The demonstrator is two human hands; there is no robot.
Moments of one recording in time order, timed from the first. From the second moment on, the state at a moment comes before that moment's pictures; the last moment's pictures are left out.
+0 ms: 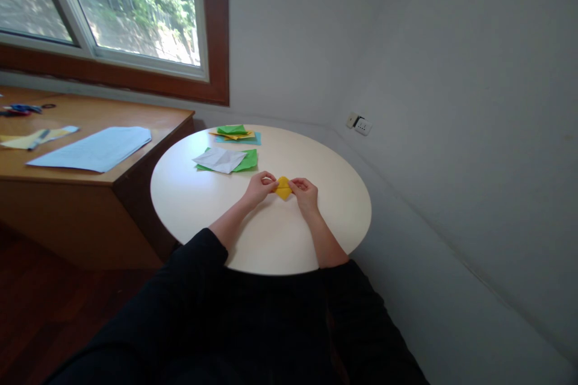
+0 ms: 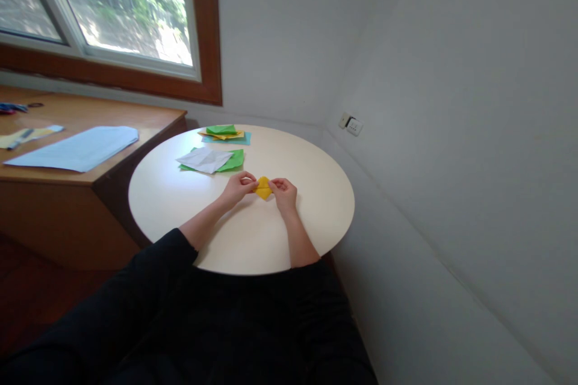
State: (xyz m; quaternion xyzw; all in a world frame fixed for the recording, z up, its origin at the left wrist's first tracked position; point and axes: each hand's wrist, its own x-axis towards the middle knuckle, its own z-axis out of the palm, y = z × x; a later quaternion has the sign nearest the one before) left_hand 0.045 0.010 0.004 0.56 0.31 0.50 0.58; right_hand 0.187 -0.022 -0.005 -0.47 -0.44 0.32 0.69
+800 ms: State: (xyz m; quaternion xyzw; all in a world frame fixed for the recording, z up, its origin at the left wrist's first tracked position) left_hand 0.046 -0.001 0.007 0.69 0.27 0.43 0.52; right_hand 0.191 -0.019 -0.008 -0.45 -0.35 0.41 0.71
